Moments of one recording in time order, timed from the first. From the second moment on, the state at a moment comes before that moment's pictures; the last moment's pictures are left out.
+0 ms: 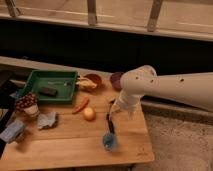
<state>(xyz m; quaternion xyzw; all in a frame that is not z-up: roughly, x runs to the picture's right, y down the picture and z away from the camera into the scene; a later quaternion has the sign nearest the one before) 0.094 0.115 0.703 -0.22 0.21 0.81 0.51</state>
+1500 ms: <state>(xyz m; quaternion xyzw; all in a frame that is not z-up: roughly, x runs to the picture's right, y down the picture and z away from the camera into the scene) 0.097 0.115 0.705 -0.21 0.21 0.81 0.50</state>
